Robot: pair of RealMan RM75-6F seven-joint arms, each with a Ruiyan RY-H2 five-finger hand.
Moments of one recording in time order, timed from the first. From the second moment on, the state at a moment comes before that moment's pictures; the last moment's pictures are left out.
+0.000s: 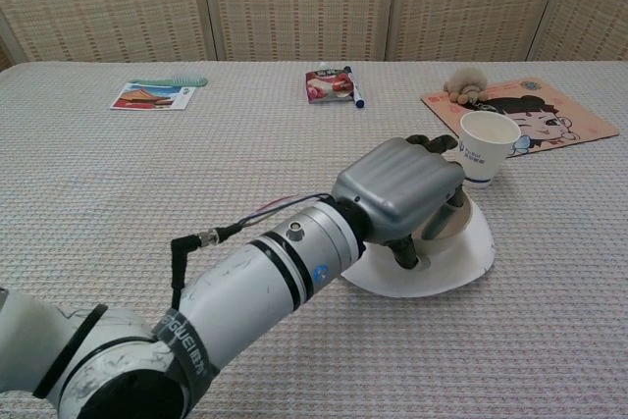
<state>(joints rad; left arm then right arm) -1.02 -2.22 -0.25 -0.92 1.43 0.99 0.47 0.01 -1.03 0.15 -0.99 -1.38 1.33 1.28</state>
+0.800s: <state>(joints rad) -1.05 -2.22 -0.25 -0.91 1.43 0.96 0.42 0.01 -1.04 0.15 -0.98 -1.40 1.34 1.28</state>
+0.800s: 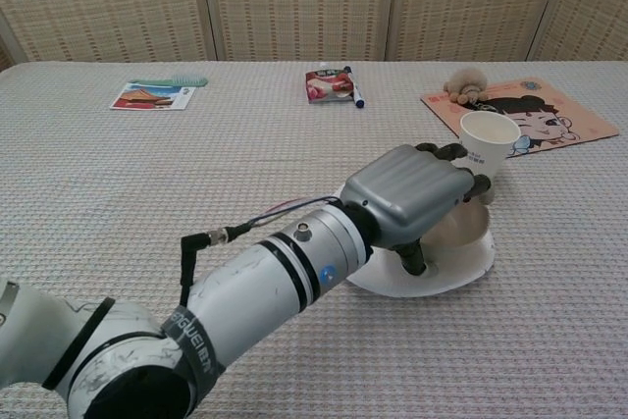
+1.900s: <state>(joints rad) -0.72 -1.71 -0.14 -1.90 1.25 1.34 1.10 0.00 -1.01 0.16 -1.10 -1.39 1.38 1.09</state>
